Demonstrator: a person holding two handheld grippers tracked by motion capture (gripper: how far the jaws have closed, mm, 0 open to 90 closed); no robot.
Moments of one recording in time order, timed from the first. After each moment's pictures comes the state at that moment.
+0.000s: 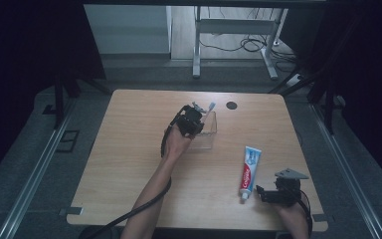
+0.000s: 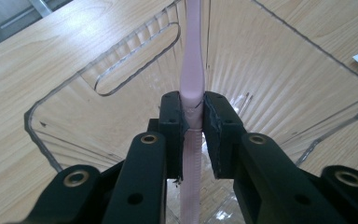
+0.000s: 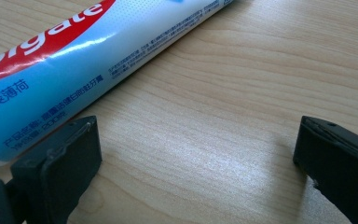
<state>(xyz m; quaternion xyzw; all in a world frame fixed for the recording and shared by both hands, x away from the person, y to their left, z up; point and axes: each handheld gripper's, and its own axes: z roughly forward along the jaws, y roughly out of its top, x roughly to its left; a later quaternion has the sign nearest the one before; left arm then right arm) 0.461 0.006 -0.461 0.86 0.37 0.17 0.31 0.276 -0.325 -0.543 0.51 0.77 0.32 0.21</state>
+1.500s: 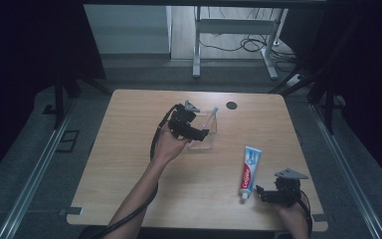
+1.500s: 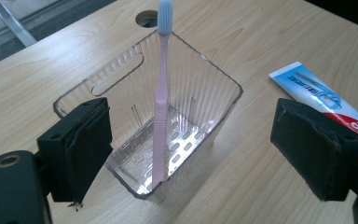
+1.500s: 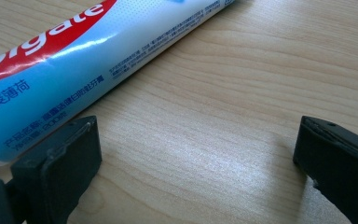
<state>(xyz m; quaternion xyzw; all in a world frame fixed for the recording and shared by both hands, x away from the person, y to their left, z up) 0.416 0.033 -0.410 0.85 0.34 0.15 0.38 0.277 -0.324 -0.543 0.51 0.77 0.32 0.21</state>
